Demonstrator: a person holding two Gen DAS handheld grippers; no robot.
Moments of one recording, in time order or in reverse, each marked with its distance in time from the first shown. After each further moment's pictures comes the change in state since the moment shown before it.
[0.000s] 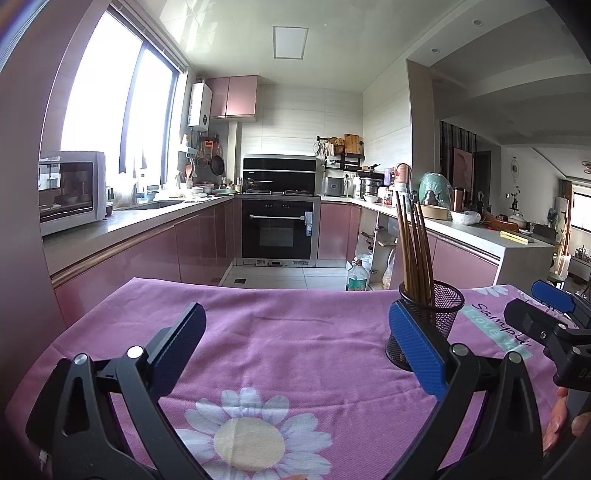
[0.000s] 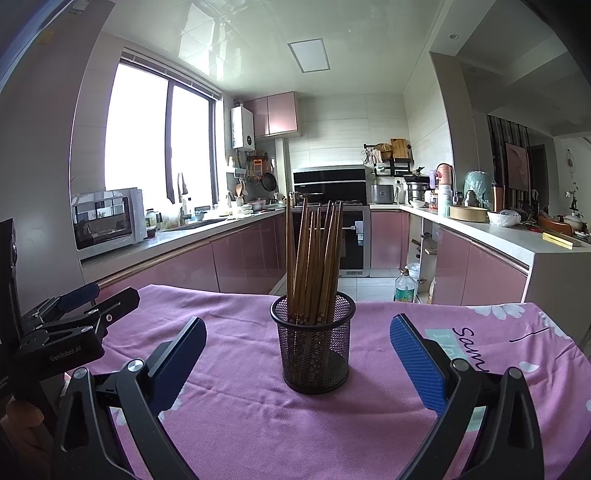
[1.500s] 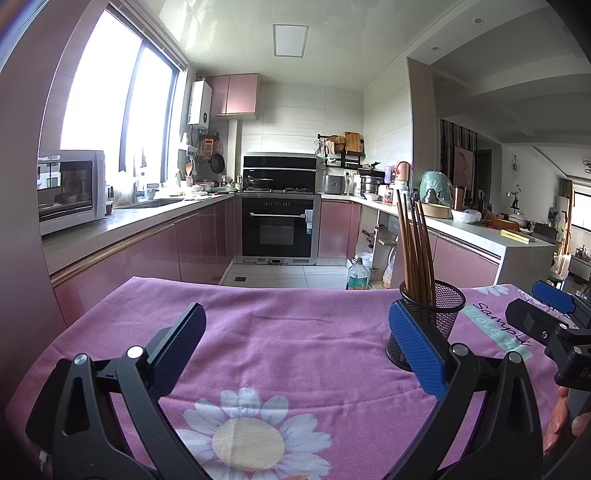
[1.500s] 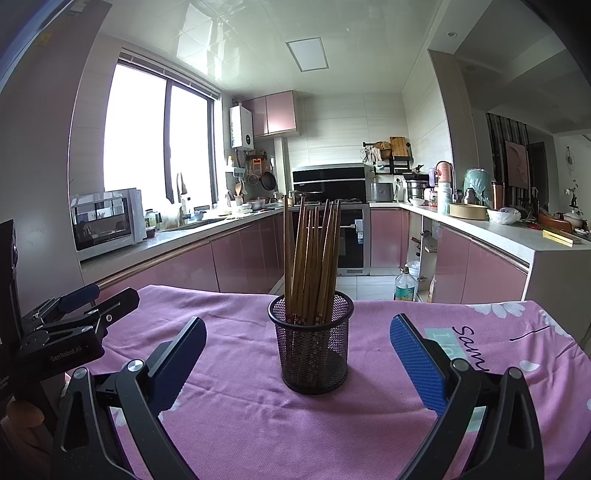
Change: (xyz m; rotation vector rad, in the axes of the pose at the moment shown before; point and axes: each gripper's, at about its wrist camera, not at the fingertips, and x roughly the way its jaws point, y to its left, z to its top) left arm 0.002 0.001 -0.002 -0.001 0.006 -0.001; right arm 0.001 -0.003 0.001 0.007 0.005 0.002
